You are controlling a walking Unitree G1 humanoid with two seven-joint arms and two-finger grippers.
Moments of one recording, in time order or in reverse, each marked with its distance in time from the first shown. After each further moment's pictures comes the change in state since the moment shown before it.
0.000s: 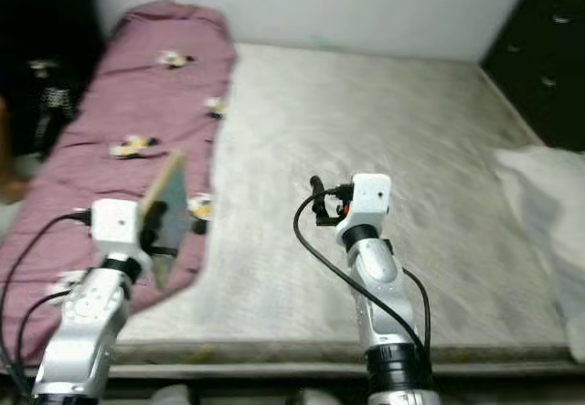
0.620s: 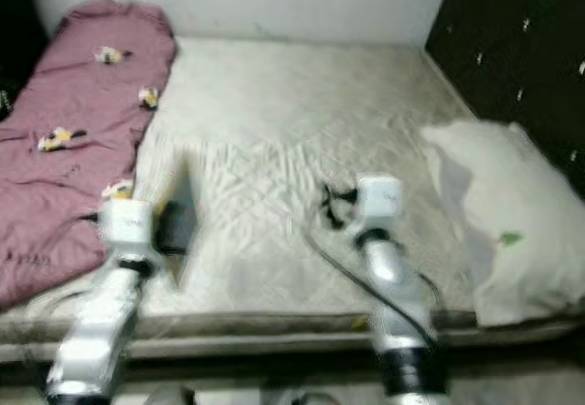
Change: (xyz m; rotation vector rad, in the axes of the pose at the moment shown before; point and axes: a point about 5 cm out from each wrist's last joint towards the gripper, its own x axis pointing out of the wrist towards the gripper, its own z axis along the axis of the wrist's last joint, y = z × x) left arm 0.003 -0.021 0.001 -0.027 -0.005 -0.065; right arm -0.004 -0.016 -0.003 -0.033 0.031 -0.033
